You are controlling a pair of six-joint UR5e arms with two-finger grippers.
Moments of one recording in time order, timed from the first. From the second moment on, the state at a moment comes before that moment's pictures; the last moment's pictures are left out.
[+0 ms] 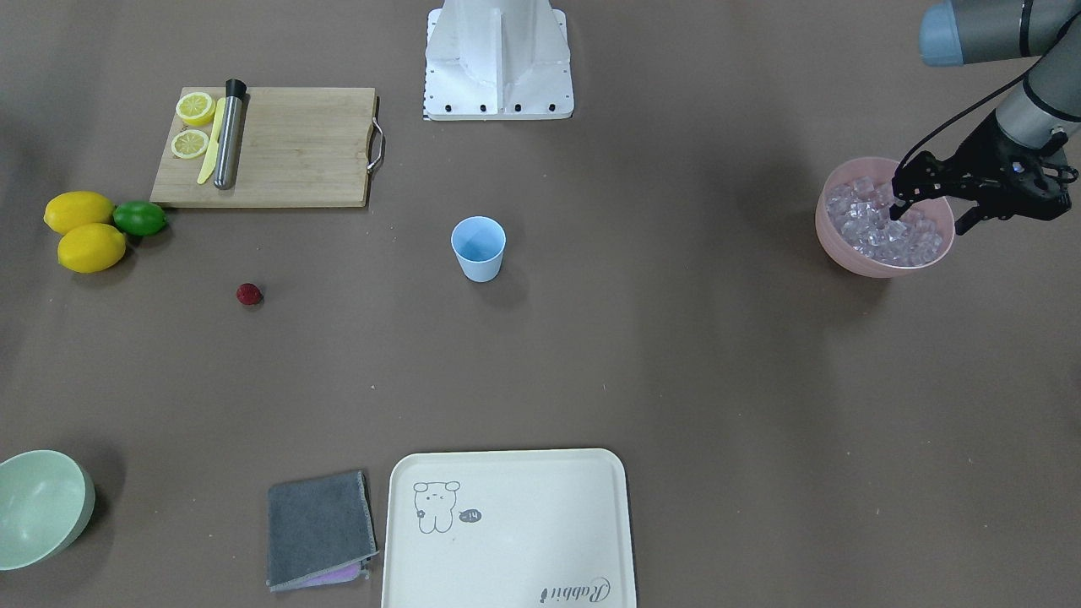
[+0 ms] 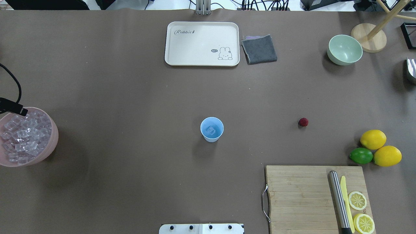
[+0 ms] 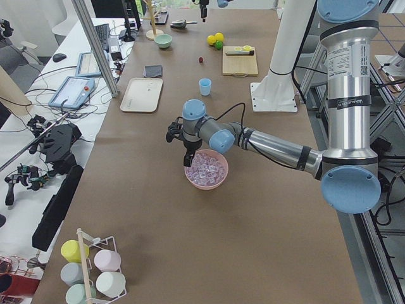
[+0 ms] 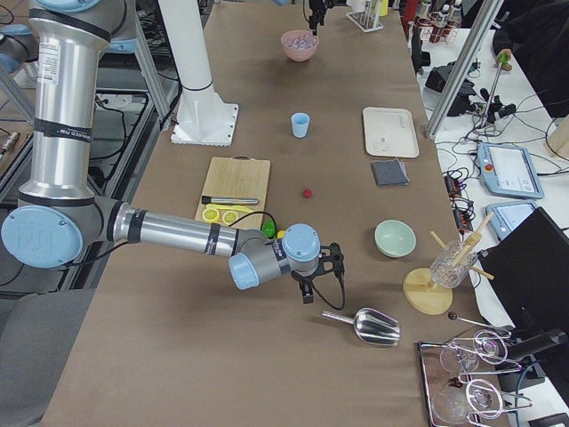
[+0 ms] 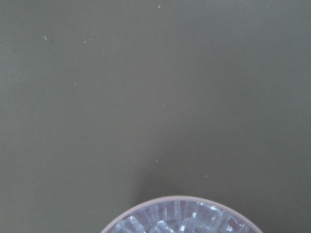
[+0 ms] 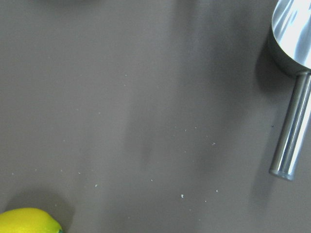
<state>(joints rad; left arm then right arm) -1.09 -1.46 -1.91 -1.93 -2.26 -0.54 1.37 -1.72 1.52 -0.98 2.42 0.23</state>
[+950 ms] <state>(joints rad) -1.03 -1.41 -1.75 -2.30 -2.27 -0.88 1.37 -1.72 1.54 -0.97 2.42 0.23</state>
